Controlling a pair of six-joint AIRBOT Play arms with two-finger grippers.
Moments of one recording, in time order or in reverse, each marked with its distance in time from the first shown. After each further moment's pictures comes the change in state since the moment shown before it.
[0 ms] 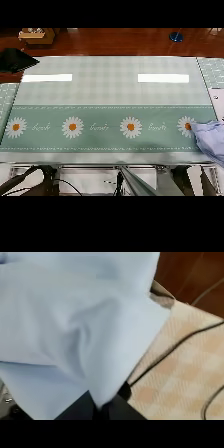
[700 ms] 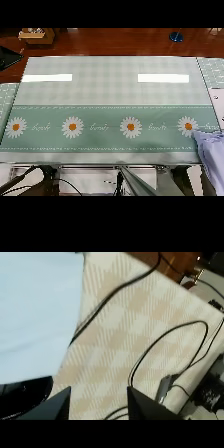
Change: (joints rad) left arm 0.102 0.000 0.000 -0.001 0.079 0.005; right arm 0.017 0.001 -0.294 -0.340 -0.113 0.029
